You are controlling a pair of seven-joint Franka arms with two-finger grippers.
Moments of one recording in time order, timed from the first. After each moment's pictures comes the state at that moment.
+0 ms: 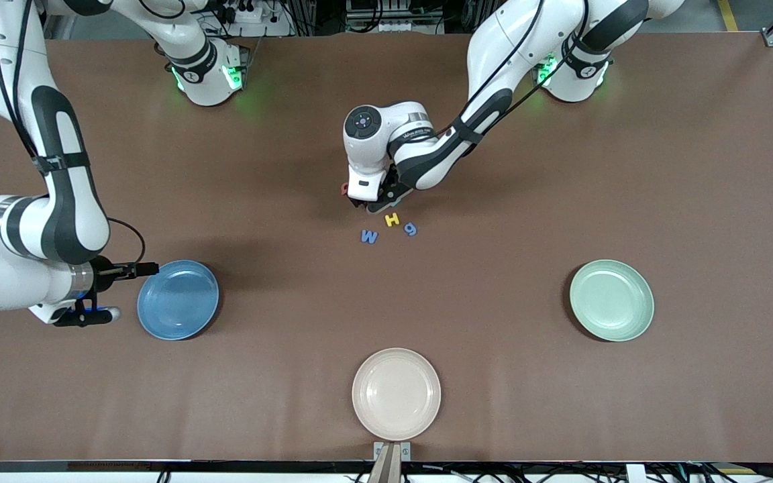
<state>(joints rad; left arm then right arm) -0.58 0.81 -0.49 -1.64 0.45 2.31 -1.85 -0.04 0.58 -0.05 -1.56 0.10 1.79 -0.19</state>
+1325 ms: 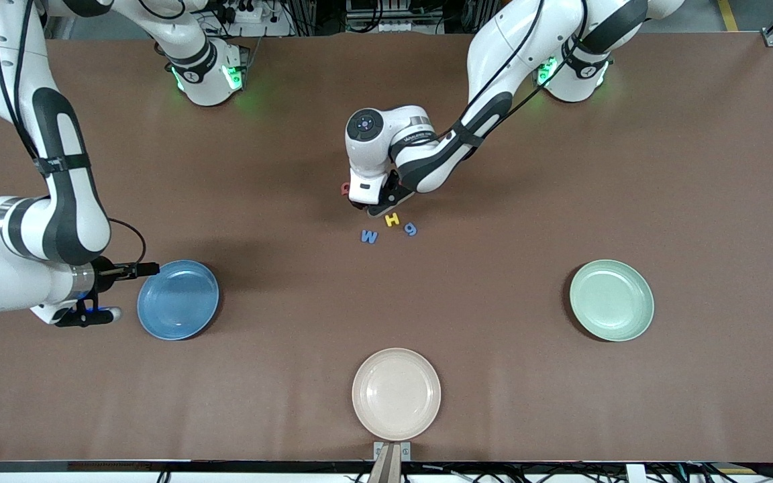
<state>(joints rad) -0.59 0.82 -0.48 -1.64 0.47 2.34 -1.85 -0.04 0.58 -0.05 -1.56 0.10 1.79 -0.19</state>
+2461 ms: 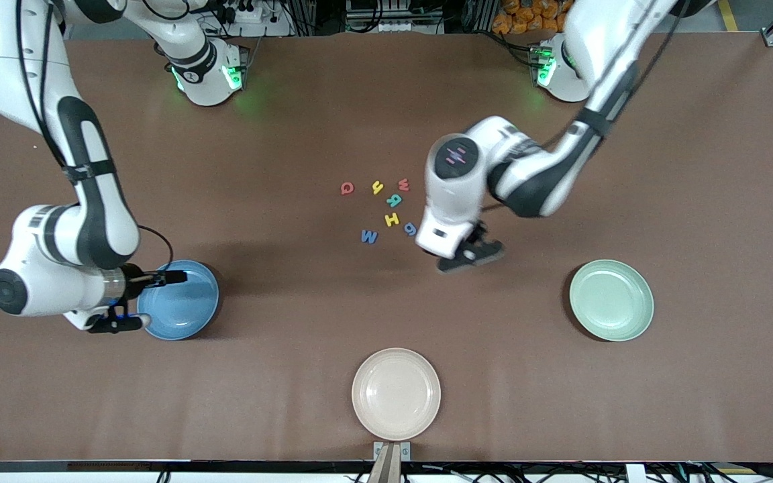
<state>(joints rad) -0.17 0.57 -0.49 -1.60 0.42 2.04 -0.99 0.05 0.63 -0.05 -1.55 0.18 1.87 -0.12</state>
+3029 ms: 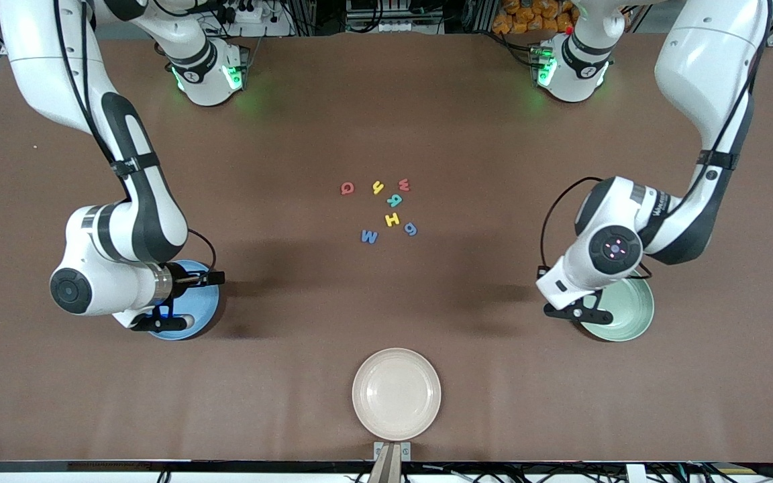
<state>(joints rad) 0.04 0.61 -0.36 -1.63 0.38 2.02 -0.21 0.14 0.63 -0.05 -1.55 0.20 1.88 0.01</state>
